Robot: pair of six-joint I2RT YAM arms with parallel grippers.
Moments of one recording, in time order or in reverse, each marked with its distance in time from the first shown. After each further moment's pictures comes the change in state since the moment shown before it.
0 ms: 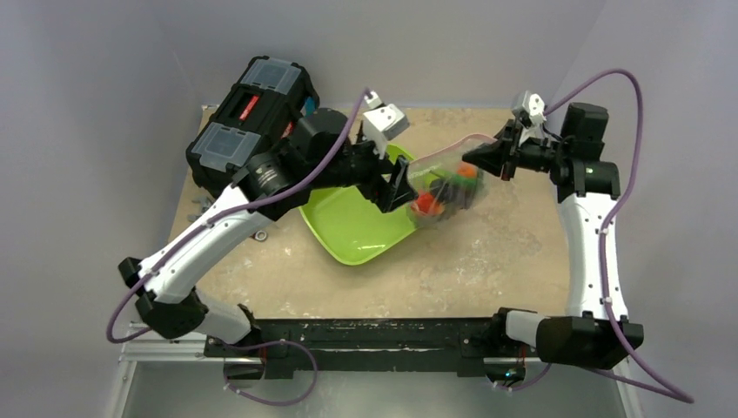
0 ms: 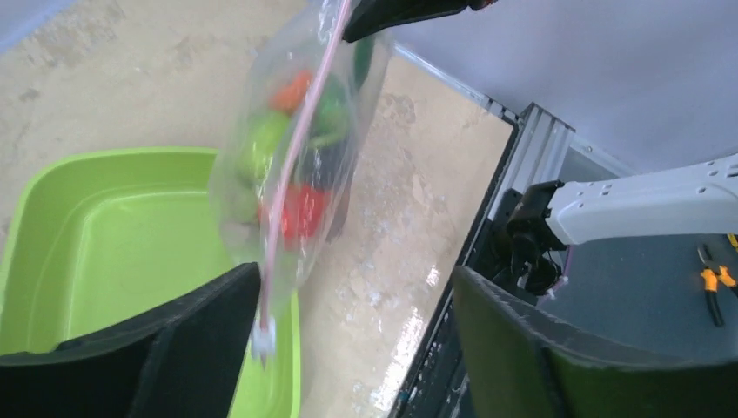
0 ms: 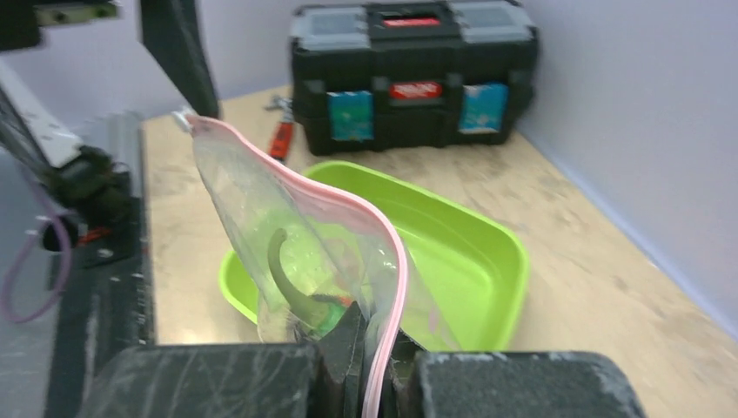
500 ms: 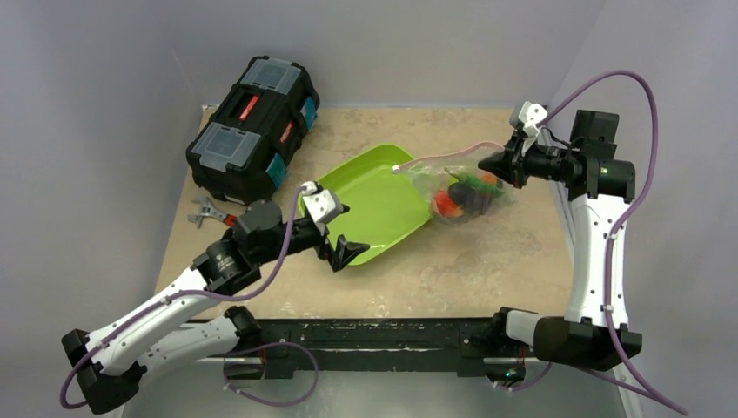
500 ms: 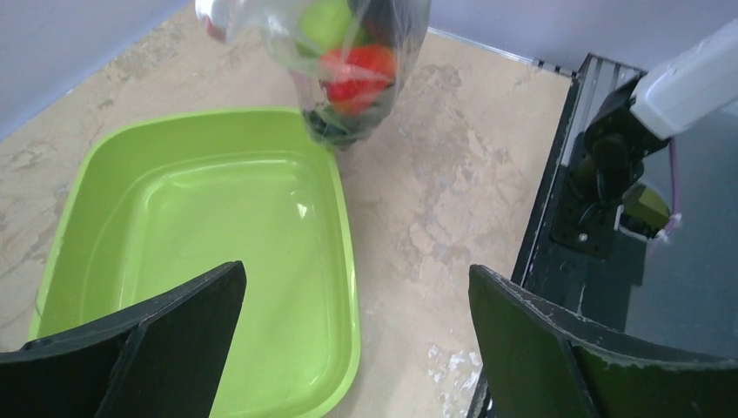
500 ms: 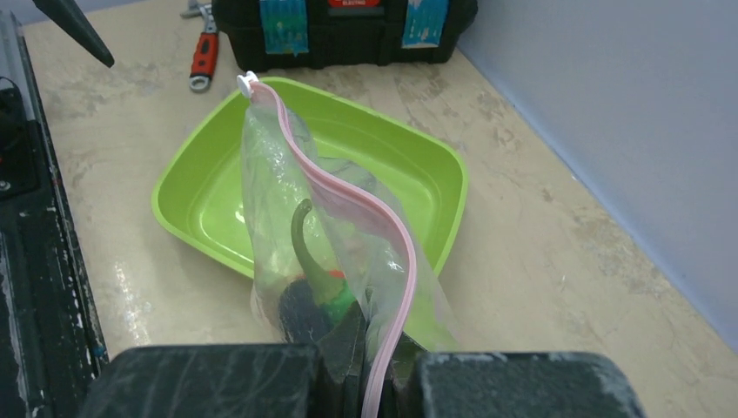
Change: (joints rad) left arm 0.054 -0.647 -0.935 0.497 -0.003 0.168; right arm -0.087 -0.001 0.127 -0.354 0.201 -0.323
